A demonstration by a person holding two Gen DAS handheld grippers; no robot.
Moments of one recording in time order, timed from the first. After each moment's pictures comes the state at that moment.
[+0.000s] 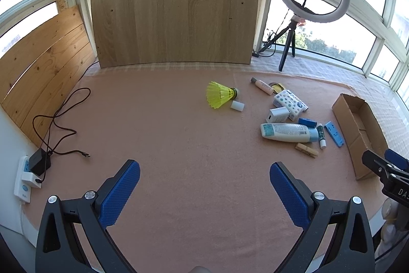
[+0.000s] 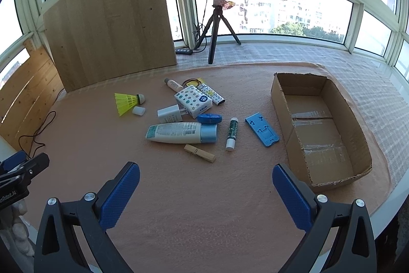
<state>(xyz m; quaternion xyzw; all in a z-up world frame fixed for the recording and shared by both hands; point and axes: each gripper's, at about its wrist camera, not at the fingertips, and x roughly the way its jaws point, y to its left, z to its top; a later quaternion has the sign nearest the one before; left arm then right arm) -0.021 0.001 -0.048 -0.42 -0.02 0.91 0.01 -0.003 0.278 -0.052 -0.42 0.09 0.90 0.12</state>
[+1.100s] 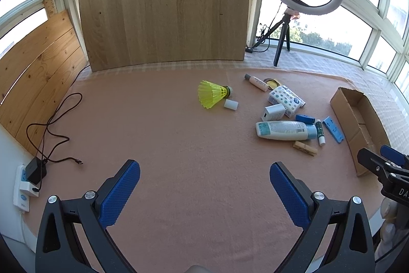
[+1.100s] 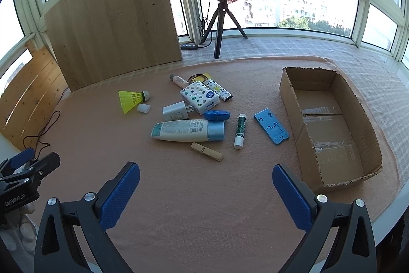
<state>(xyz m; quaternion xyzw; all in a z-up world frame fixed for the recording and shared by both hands) -0.036 0.016 -0.055 -0.43 0.00 0.90 0.03 -0.014 0.279 -0.060 -0.43 0.11 0.89 0.10</state>
